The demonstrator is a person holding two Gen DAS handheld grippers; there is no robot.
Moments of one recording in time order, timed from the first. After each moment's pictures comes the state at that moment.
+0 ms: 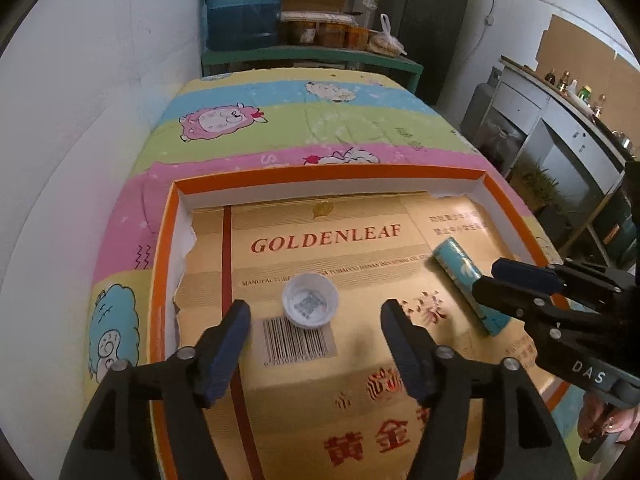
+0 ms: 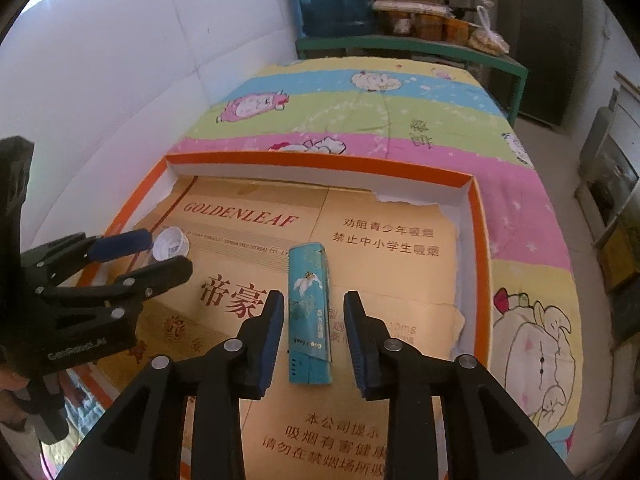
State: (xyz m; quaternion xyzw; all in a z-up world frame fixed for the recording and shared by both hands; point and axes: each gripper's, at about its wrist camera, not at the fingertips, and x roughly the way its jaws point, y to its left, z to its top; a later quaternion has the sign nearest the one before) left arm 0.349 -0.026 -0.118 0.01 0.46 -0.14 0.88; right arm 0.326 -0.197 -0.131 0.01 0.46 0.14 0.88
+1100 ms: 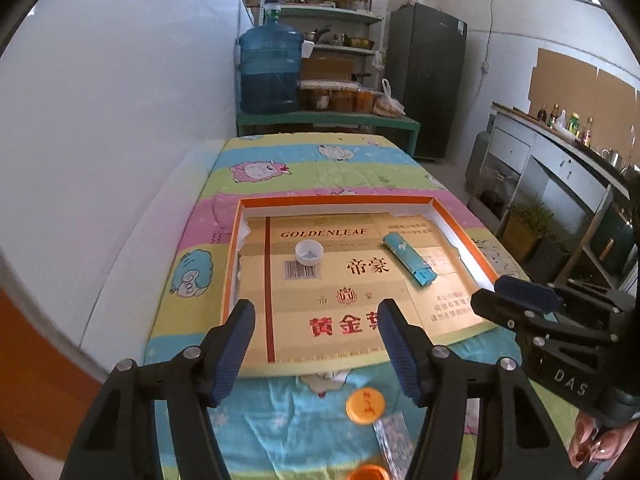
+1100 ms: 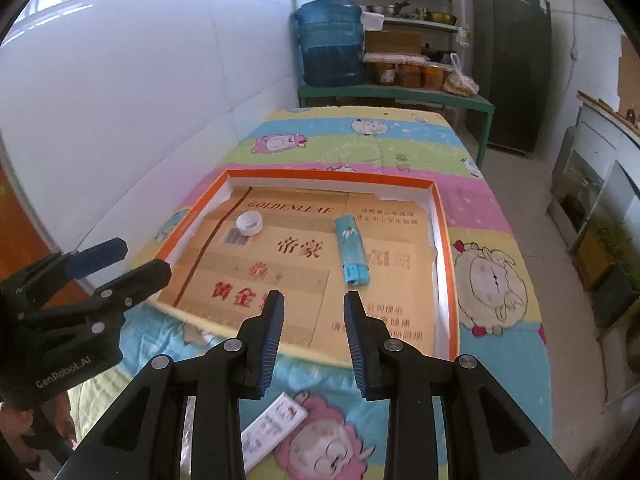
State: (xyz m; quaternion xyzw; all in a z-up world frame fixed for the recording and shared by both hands) left arm 0.191 -0.010 -0.052 0.01 0.35 -0.10 0.93; right arm 0.187 -0.171 -0.074 0.00 0.38 0.10 0.92
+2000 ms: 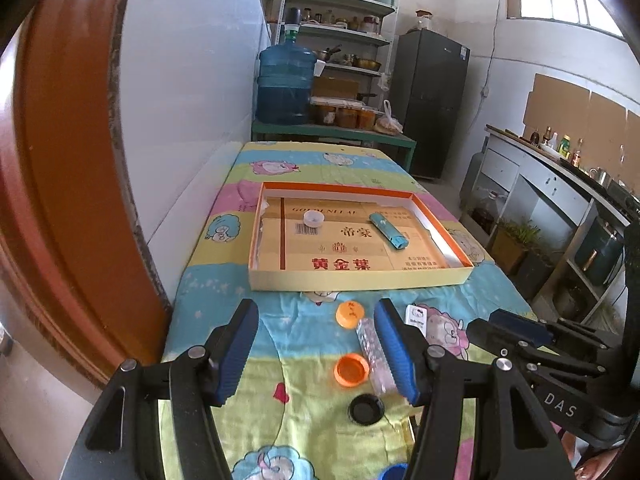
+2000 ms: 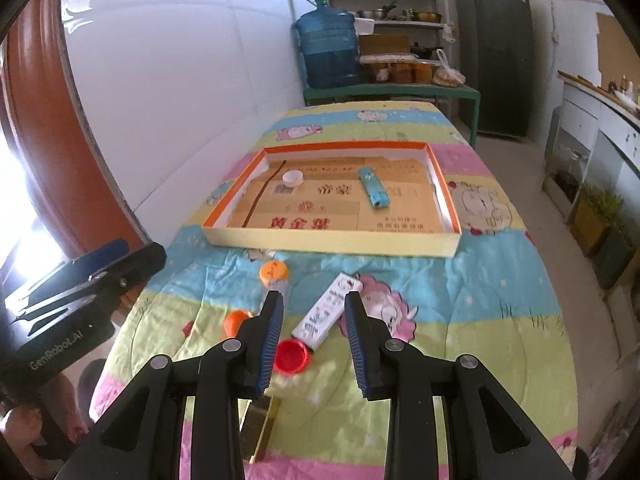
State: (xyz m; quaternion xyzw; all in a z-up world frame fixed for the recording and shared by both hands) left arm 0.078 0.018 -0.044 -0.03 0.32 -0.09 0.94; right arm 0.062 -0.151 -0.074 0.04 0.38 0.10 0.92
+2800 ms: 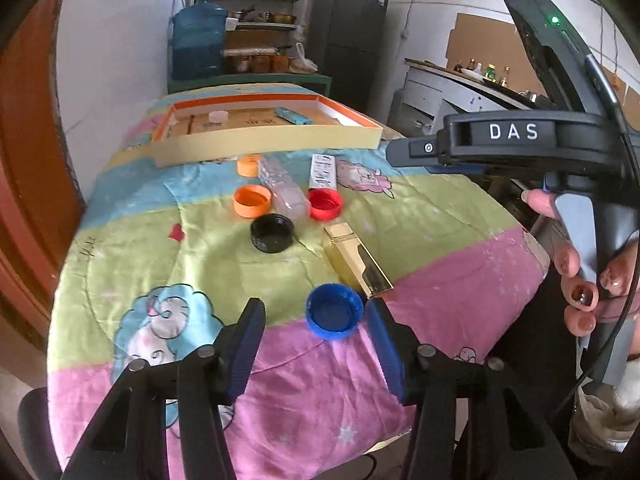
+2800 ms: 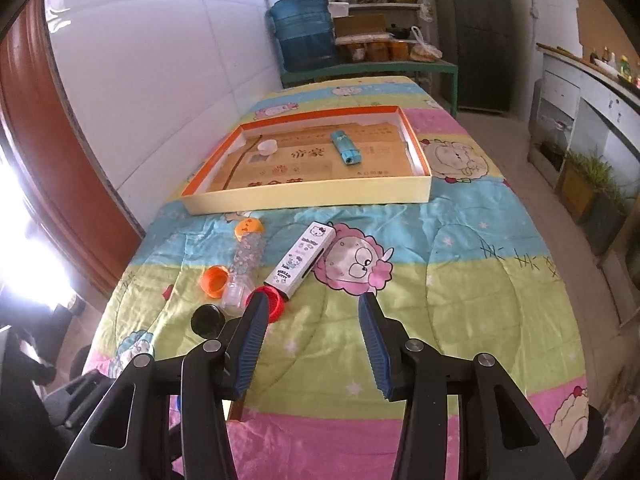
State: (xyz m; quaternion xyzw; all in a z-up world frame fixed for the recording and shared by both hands) left arm 0.004 -0.015 -0.137 0.03 0.38 -0.24 0.89; right arm 0.038 -0.171 -0.097 0.07 0.40 0.07 0.91
